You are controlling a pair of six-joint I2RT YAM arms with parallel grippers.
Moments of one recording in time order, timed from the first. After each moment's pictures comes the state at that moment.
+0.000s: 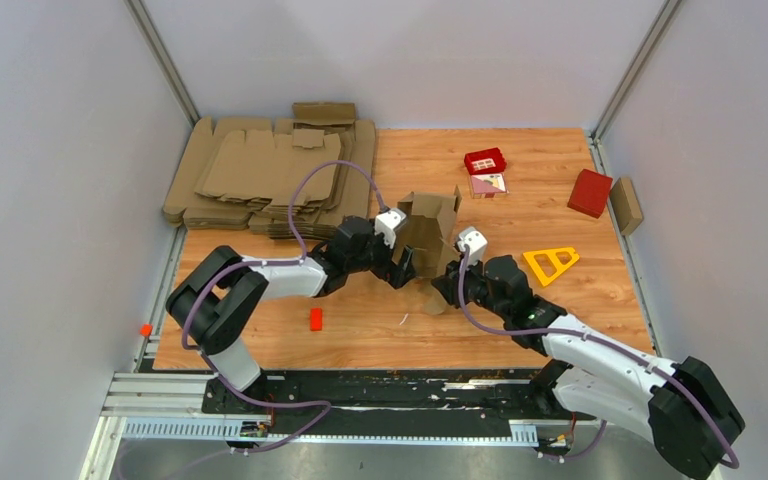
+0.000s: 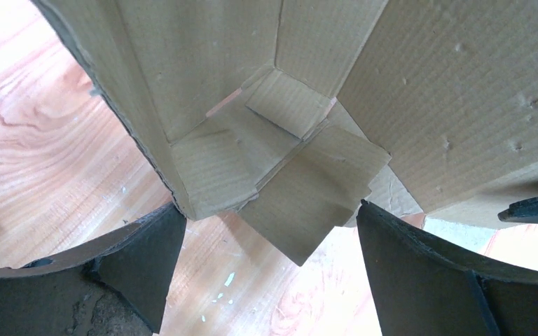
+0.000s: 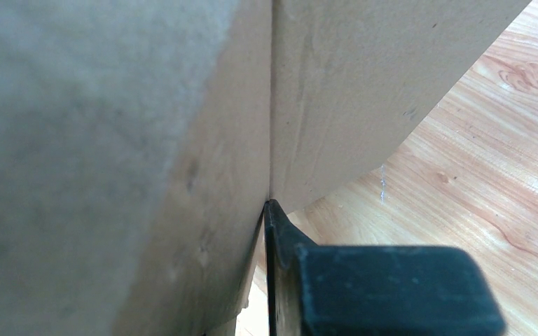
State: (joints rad) left arm -0.73 1.67 0.76 0.41 0.27 -0.14; right arm 0.71 0.97 0.37 0.21 -0.10 0.19
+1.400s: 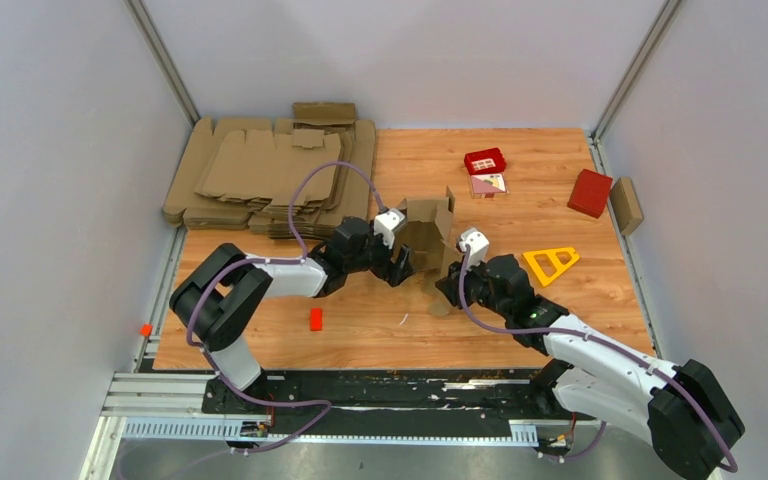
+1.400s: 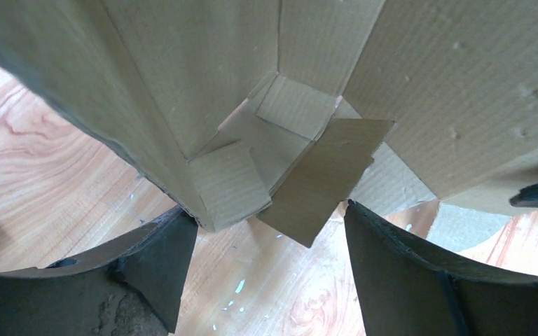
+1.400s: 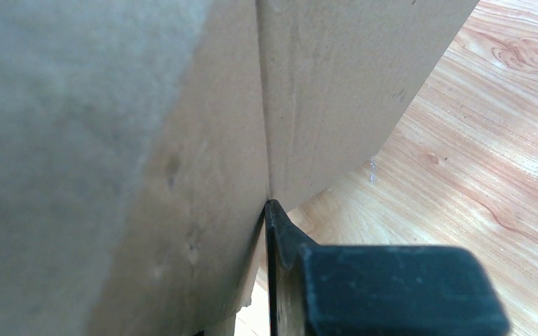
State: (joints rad) left arm -0.71 1.68 0.74 0.47 0.30 -0.12; right arm 0.68 0.96 0.37 0.15 -0.11 0.18
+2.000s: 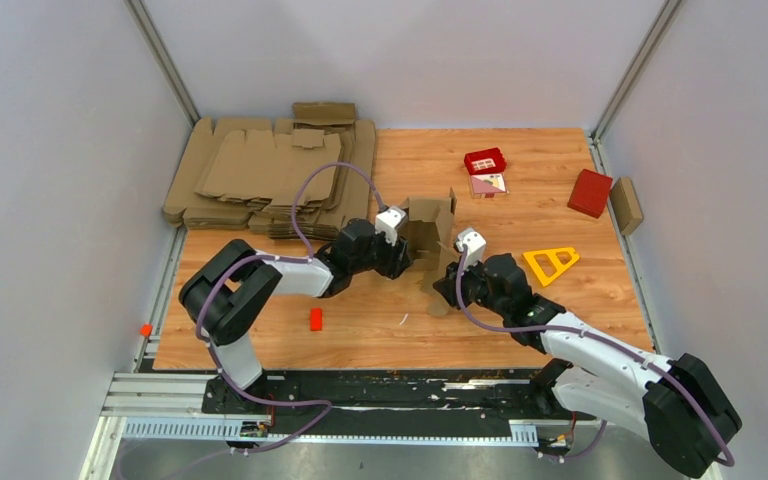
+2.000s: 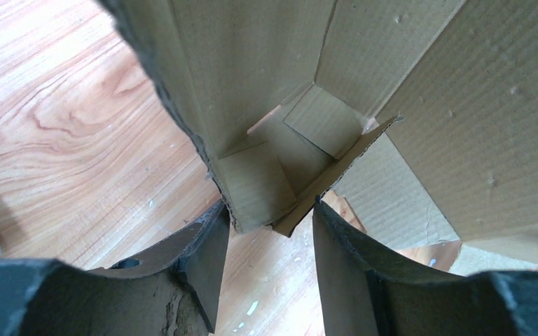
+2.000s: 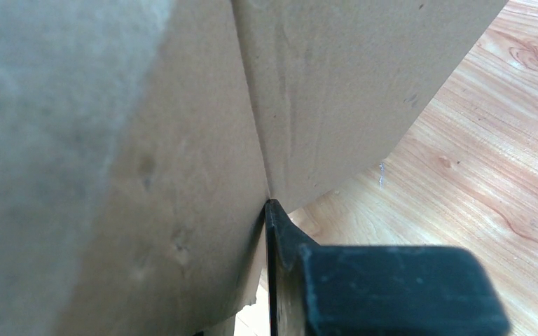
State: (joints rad) left arm -0.72 1.74 0.76 0.51 0.20 -0.17; right arm 0.68 0.99 0.38 0.18 -0.13 0.18
